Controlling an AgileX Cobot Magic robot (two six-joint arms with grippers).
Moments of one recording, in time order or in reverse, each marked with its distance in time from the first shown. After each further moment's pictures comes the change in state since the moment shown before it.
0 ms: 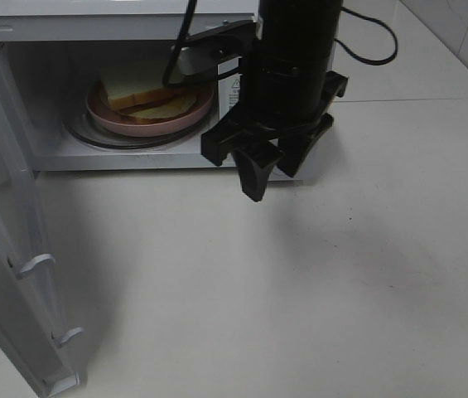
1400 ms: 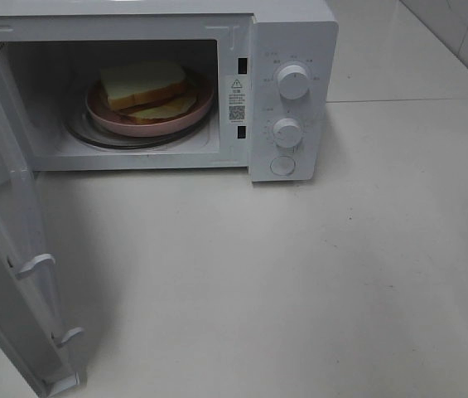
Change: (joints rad) left arm 0.000 0.000 0.000 0.000 0.000 0.000; right arm -0.593 -0.749 0.768 -0.044 -0.120 0.028
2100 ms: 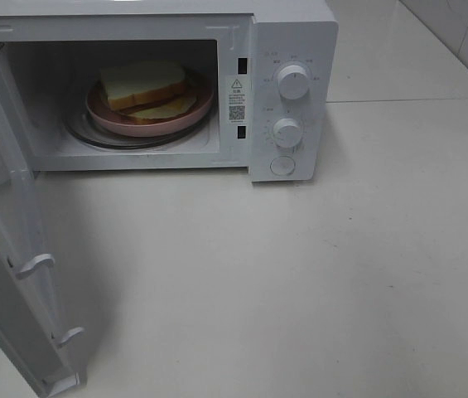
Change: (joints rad) left arm 0.000 0.000 0.000 0.000 0.000 0.000; right arm 0.000 -0.625 0.310 0.001 -0.104 0.000
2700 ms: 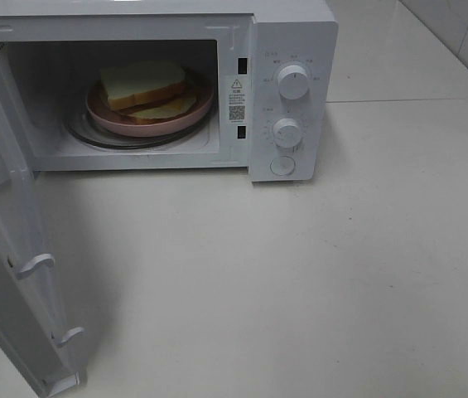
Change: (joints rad) left arm 0.000 0.000 0.000 0.000 0.000 0.000; right arm 0.000 -0.304 0.005 0.001 0.006 0.000
